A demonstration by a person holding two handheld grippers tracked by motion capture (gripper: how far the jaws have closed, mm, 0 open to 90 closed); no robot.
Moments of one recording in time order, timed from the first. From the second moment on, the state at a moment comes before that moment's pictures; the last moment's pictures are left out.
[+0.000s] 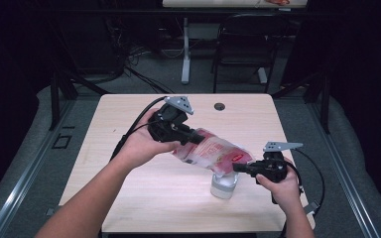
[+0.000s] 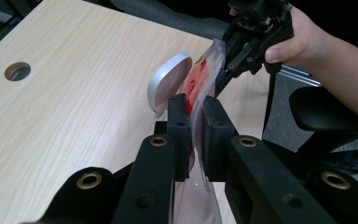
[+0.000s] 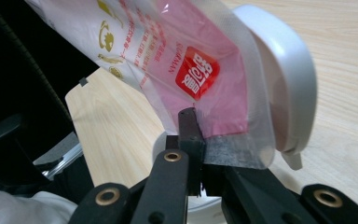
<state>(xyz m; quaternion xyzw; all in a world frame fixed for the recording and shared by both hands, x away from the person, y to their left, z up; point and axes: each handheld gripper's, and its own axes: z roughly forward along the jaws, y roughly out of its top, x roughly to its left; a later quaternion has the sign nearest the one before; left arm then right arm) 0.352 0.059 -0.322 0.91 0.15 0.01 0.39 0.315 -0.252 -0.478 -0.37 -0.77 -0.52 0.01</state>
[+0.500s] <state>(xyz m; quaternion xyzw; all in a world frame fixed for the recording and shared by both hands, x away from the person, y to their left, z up) 0.353 0.060 -0.326 0.91 0.16 0.00 0.39 0.312 -0.254 -0.477 -0.36 -0.78 -0.51 0.04</state>
